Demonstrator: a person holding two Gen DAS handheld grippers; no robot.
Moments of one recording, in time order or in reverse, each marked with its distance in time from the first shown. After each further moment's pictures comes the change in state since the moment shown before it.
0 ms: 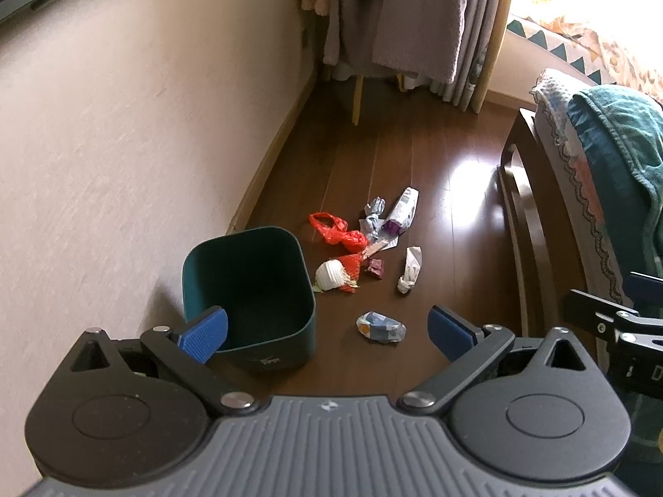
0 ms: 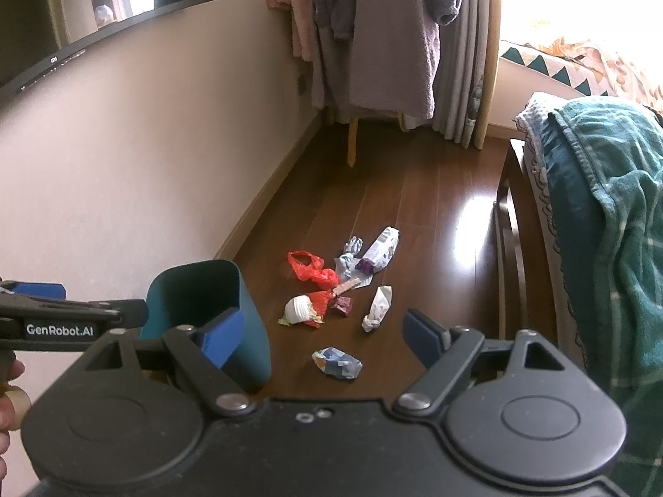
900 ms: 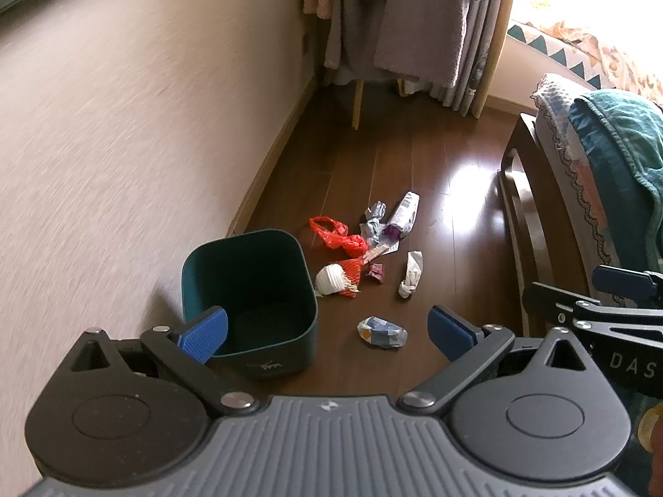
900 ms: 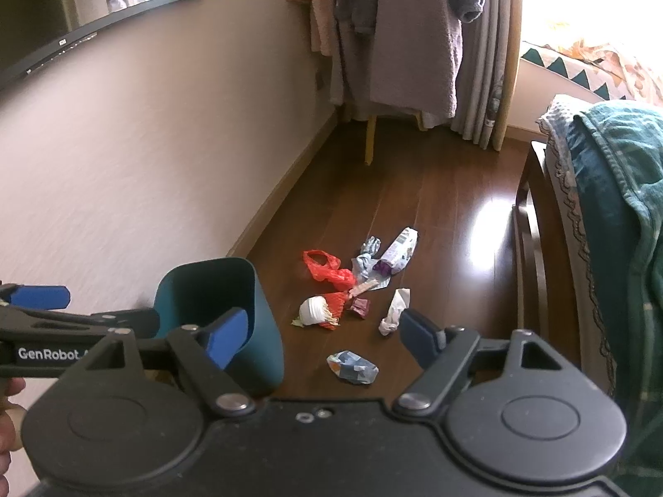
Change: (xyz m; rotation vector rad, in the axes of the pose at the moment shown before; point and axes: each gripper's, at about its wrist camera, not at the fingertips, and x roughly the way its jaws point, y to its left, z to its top) left arm 0.000 0.006 -0.001 -0.011 -0.011 -0.008; right arm 0.019 0.015 0.008 -0.025 0.019 0.036
